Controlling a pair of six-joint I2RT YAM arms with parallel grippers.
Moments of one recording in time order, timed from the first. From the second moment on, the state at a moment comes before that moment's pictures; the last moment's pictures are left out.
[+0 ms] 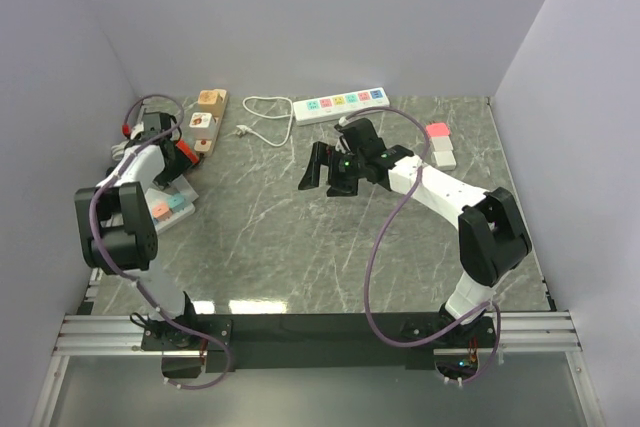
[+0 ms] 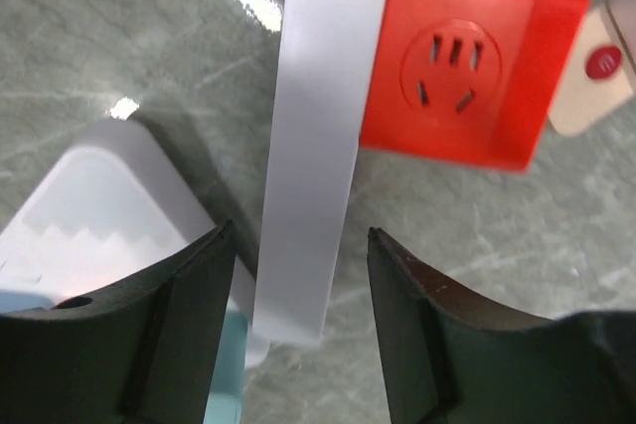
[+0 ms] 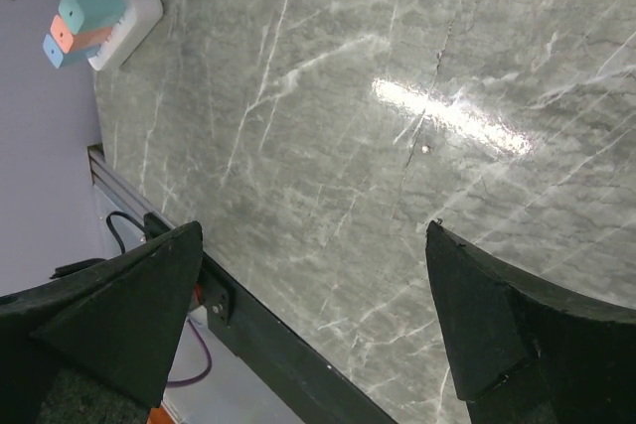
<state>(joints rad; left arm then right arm) 0.15 1.70 1.19 -0.52 -0.26 -0.66 0.59 1.70 1.27 -0.38 -0.37 0.70</state>
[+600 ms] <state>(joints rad) 0.15 1.90 1.25 -0.44 -0.18 -0.57 0.59 1.70 1.27 -0.43 -0.35 0.66</state>
